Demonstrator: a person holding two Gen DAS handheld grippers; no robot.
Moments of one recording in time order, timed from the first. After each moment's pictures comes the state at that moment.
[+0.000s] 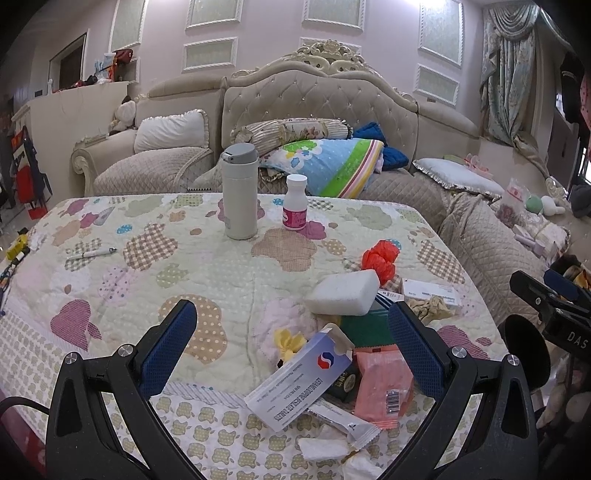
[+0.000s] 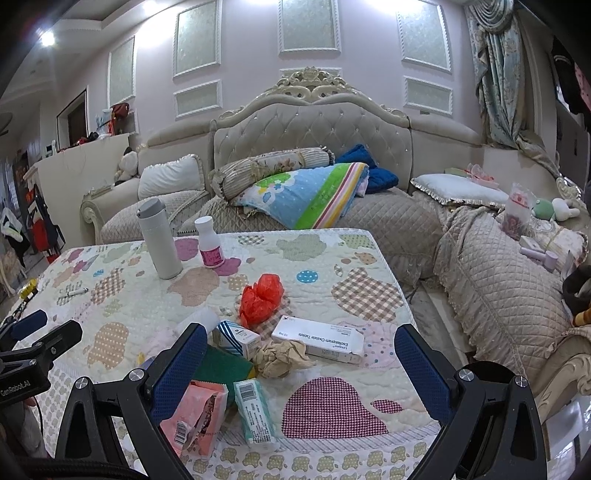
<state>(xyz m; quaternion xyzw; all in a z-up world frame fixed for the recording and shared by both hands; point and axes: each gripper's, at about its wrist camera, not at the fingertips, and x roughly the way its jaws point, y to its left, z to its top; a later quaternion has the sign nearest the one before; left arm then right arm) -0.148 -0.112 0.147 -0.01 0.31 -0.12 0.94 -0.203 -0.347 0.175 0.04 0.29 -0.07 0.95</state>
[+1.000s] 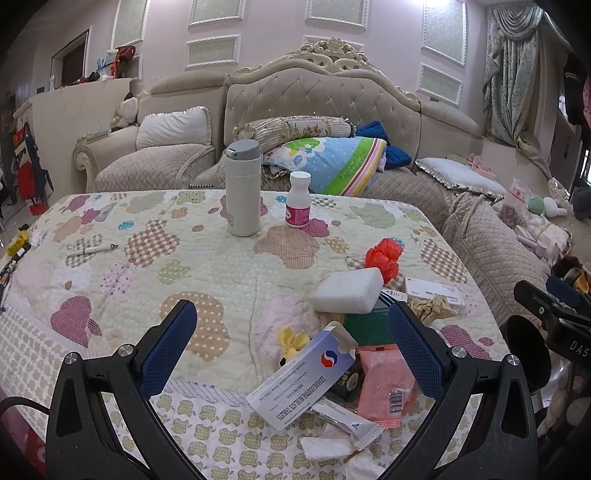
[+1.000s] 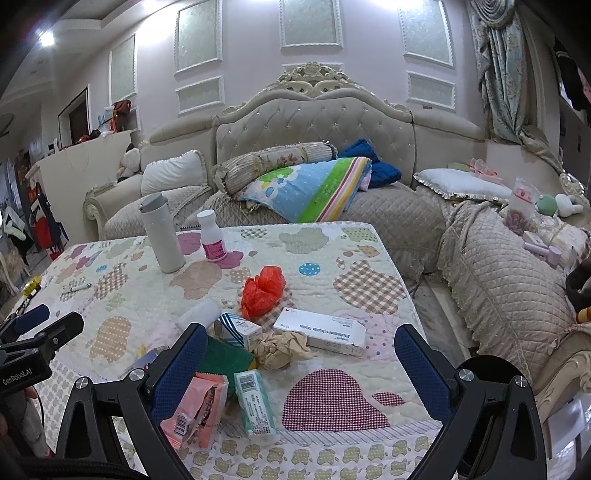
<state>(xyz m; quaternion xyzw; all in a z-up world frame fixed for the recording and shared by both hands) -0.146 -0.107 0.145 -0.01 0.31 -0.12 0.94 -0.205 -0.350 0.170 0.04 0.30 -0.07 0.95</state>
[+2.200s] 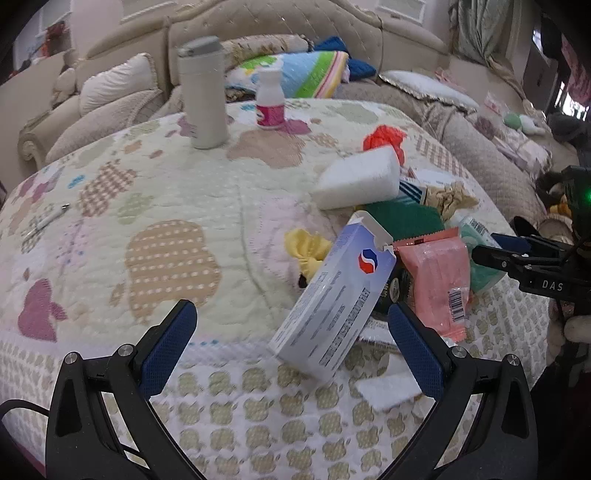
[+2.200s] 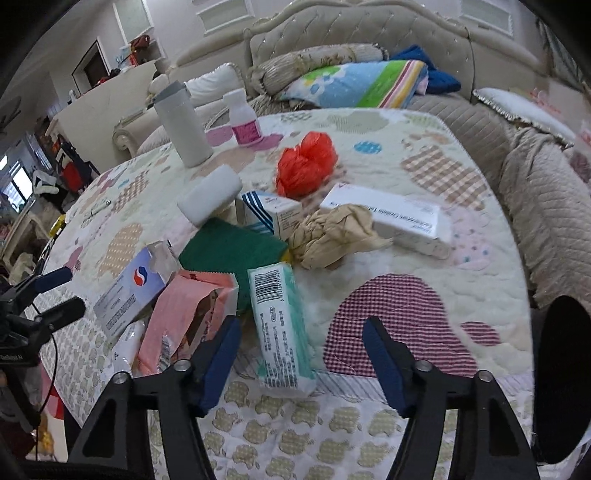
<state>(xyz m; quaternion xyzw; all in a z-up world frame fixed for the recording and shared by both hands) -0.109 -0.097 0.067 0.07 0.45 -0.21 0.87 -0.157 -0.344 0.059 0.08 0.46 0.05 0.88</state>
